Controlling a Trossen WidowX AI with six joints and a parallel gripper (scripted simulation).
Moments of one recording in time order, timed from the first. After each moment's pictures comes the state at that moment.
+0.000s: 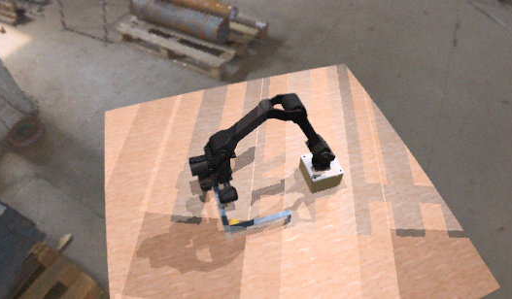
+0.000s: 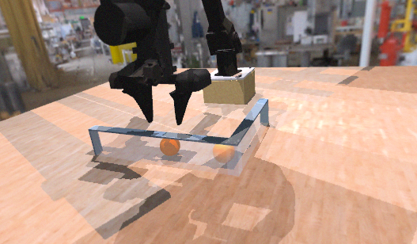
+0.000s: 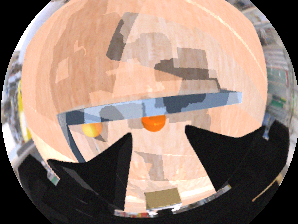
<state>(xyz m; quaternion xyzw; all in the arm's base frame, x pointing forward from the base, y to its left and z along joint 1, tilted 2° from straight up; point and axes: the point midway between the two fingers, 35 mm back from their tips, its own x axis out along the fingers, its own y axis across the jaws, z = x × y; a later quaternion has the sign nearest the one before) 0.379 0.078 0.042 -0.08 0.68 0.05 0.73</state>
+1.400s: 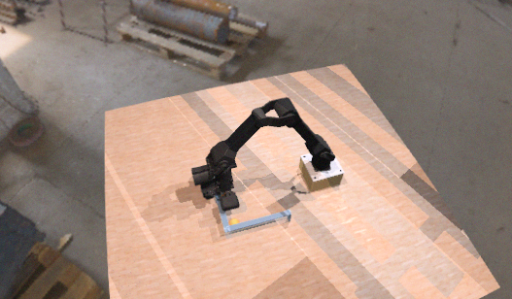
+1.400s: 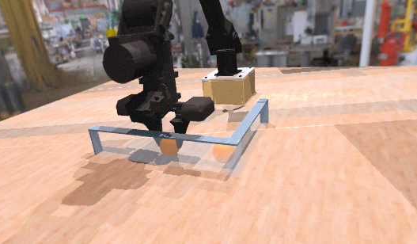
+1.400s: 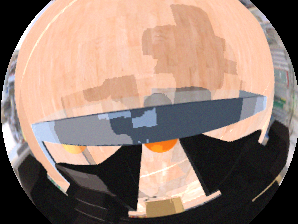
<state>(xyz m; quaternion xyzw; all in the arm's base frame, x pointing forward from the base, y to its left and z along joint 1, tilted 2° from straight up) 0.378 0.077 -0.010 -0.08 0.68 0.05 0.72</state>
